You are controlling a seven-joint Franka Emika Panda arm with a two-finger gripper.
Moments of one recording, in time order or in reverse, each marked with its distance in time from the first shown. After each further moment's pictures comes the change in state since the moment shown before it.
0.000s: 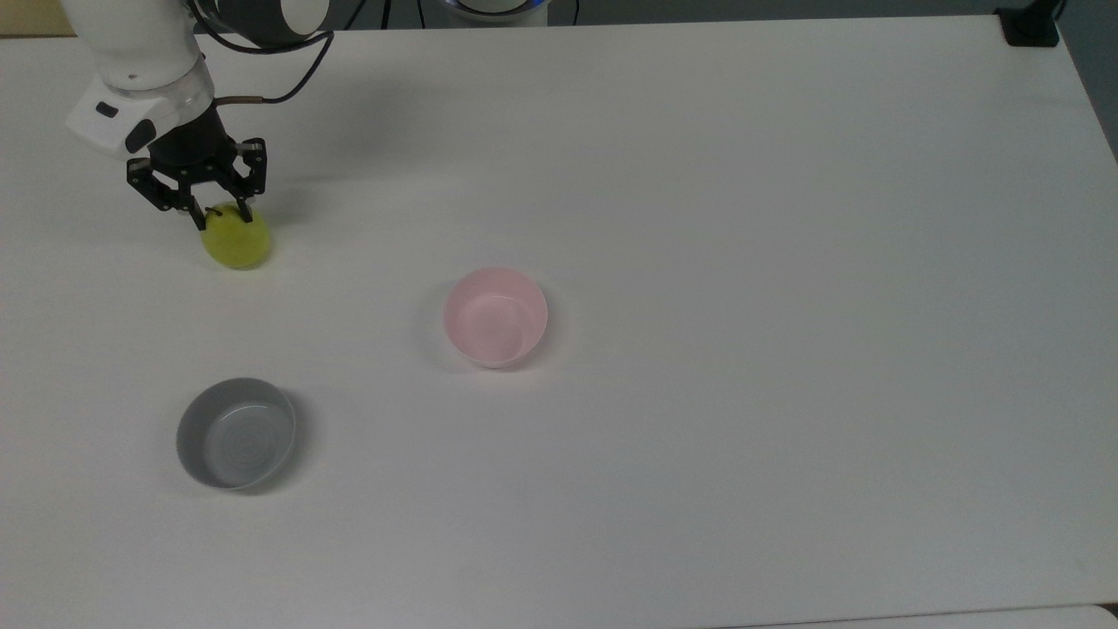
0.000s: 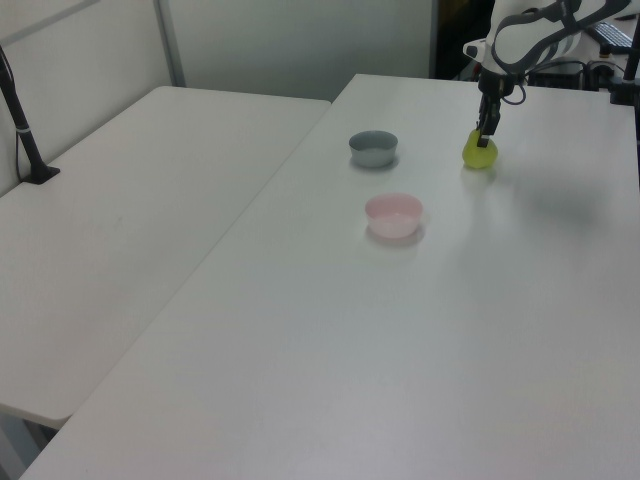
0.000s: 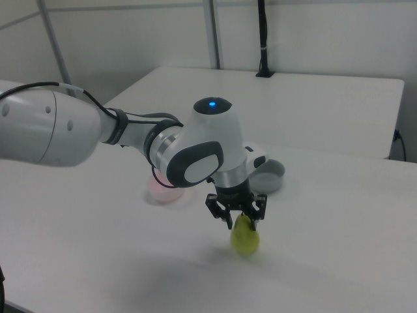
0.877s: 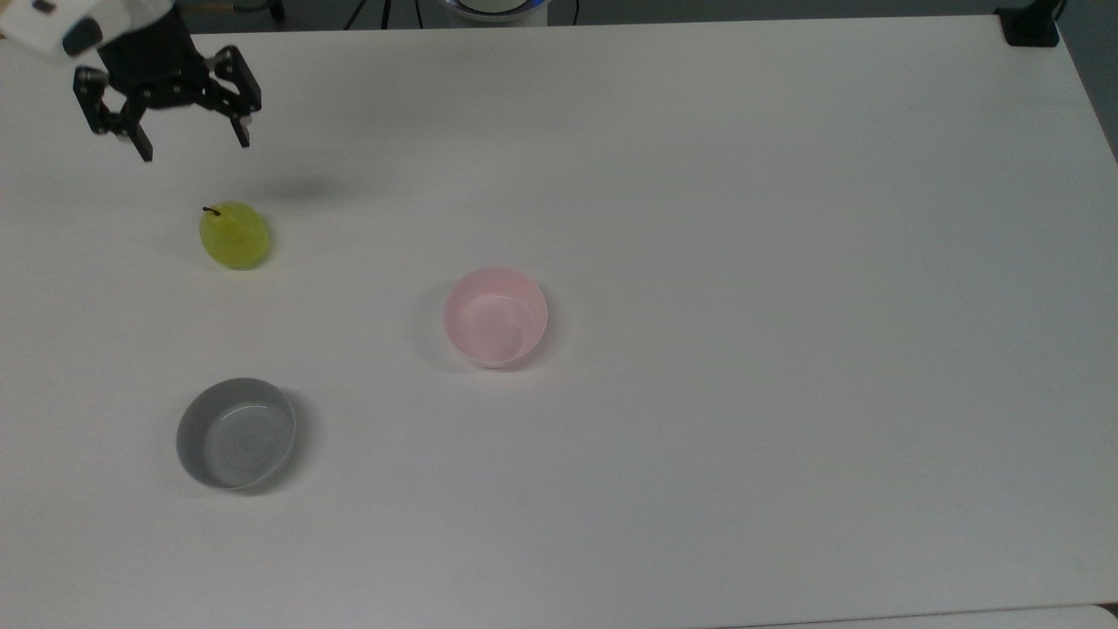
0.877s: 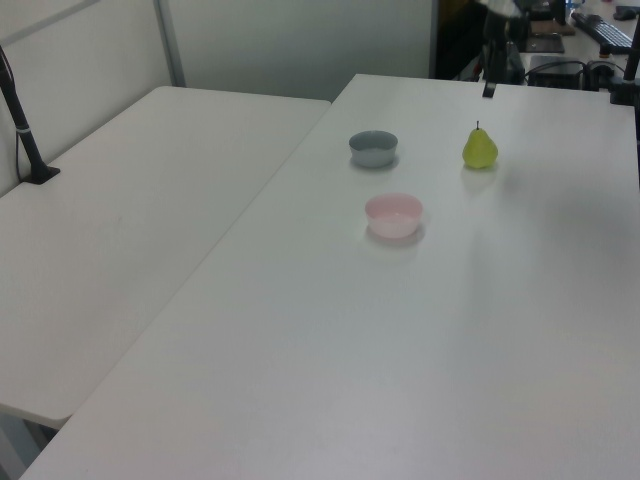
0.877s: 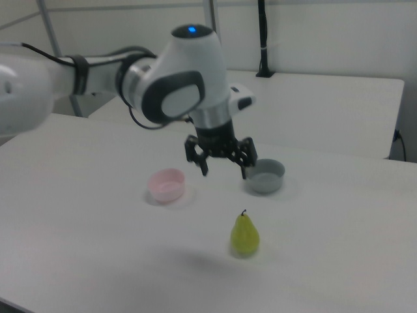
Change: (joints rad) arm 0.021 -0.149 0.001 0.149 0.000 -0.295 0.114
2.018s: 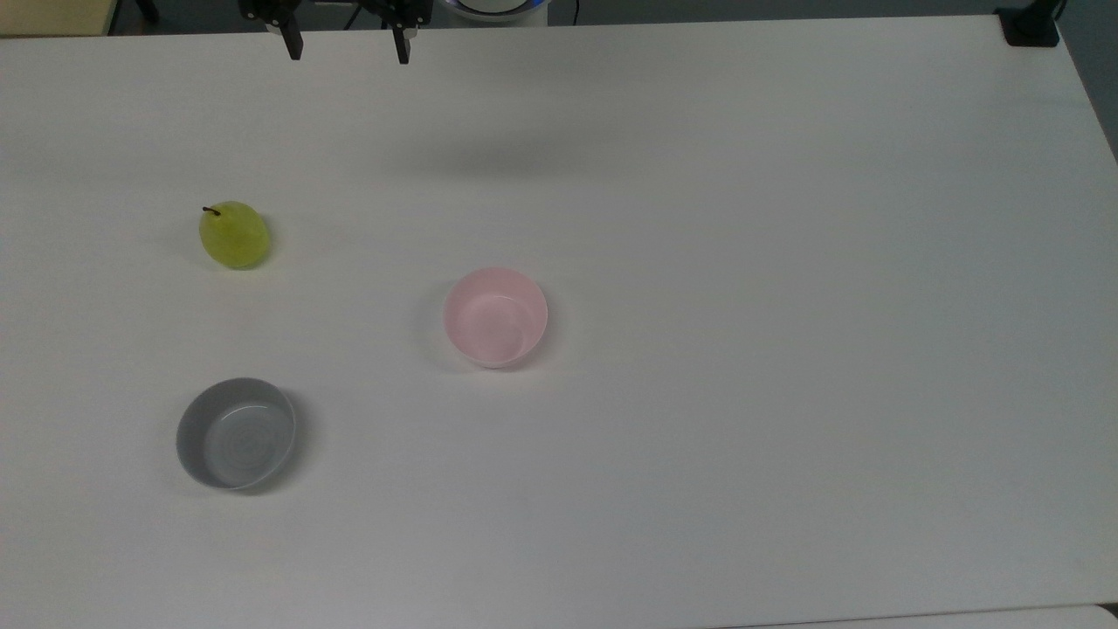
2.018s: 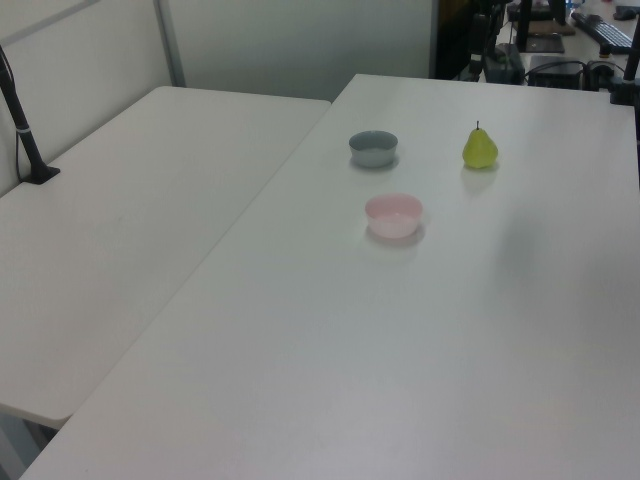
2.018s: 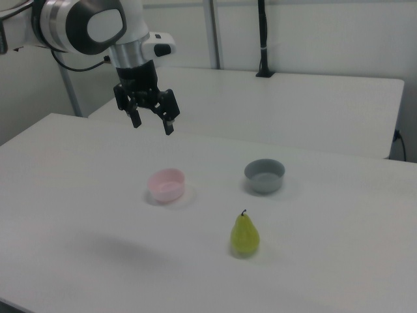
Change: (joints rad) arm 0.290 -0.134 -0.001 0.117 -0.082 -0.320 0.554
